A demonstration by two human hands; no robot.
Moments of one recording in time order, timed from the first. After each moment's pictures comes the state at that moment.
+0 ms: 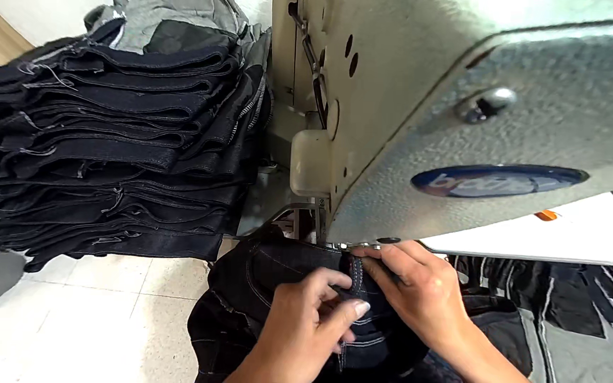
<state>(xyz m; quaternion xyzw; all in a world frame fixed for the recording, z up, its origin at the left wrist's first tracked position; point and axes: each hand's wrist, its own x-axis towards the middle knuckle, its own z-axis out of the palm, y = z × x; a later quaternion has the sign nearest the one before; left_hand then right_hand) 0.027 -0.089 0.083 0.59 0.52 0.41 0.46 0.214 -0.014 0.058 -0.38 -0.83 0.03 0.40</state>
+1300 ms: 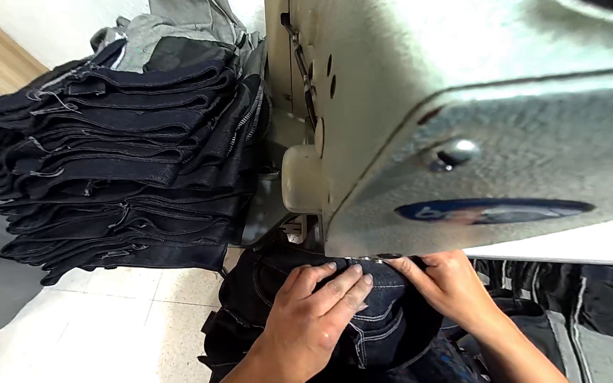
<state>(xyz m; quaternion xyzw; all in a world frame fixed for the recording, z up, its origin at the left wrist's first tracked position) 0.022 -0.066 0.041 0.82 0.45 0.34 -0.07 0.254 0.018 0.034 -0.38 -0.82 0.15 0.40</state>
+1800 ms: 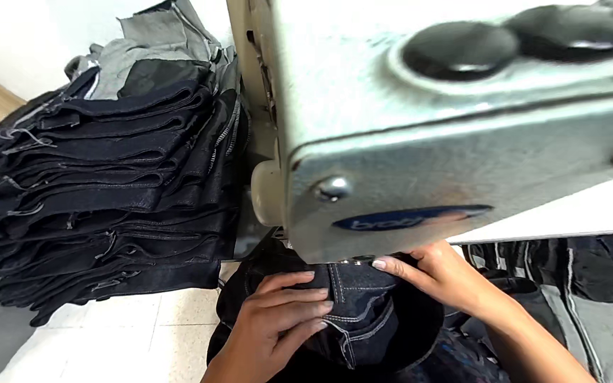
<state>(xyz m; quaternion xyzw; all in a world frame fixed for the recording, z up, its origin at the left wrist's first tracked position) -0.030 -0.062 0.044 0.80 0.35 0.43 0.24 0.273 0.025 0.031 -0.36 -0.84 0.21 0.35</state>
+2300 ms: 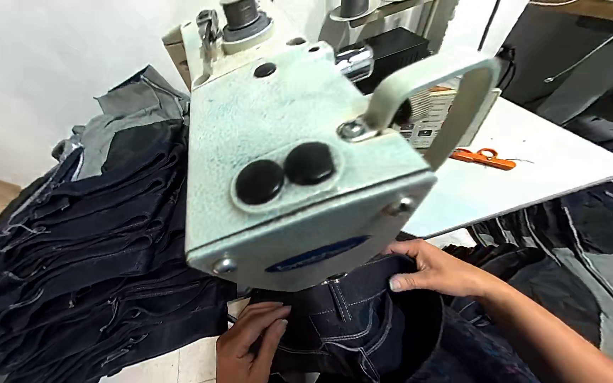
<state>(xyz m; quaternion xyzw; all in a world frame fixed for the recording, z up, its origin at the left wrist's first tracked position) -0.055 -0.062 0.053 0.72 0.46 0.45 0.28 0.303 0.021 0.002 -0.39 -0.66 0.56 0.31</state>
